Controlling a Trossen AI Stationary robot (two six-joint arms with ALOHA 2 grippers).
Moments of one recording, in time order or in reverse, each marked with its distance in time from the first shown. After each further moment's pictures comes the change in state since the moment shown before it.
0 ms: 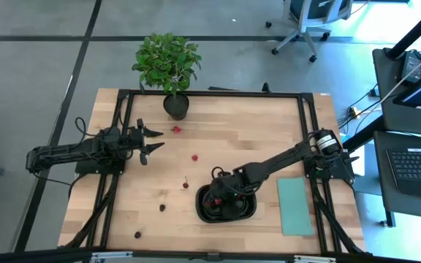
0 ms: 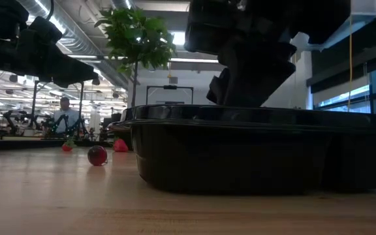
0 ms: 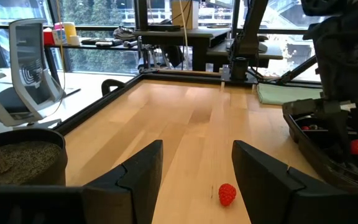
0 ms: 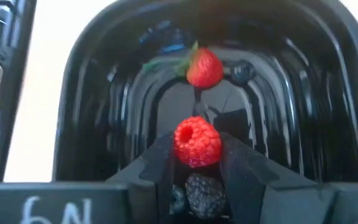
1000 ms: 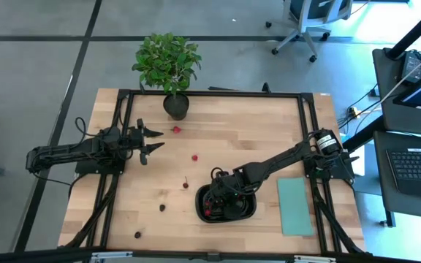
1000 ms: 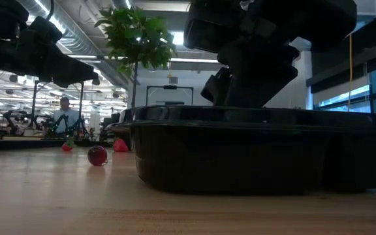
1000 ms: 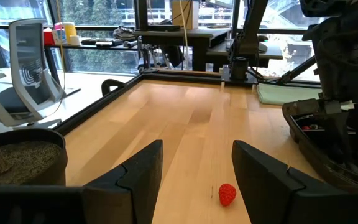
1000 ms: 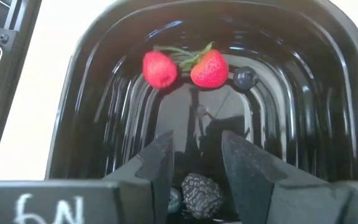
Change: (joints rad) left arm 0.000 0.000 0.000 0.000 0.000 0.001; right arm -0.002 0.000 -0.004 0.014 0.001 -0.103
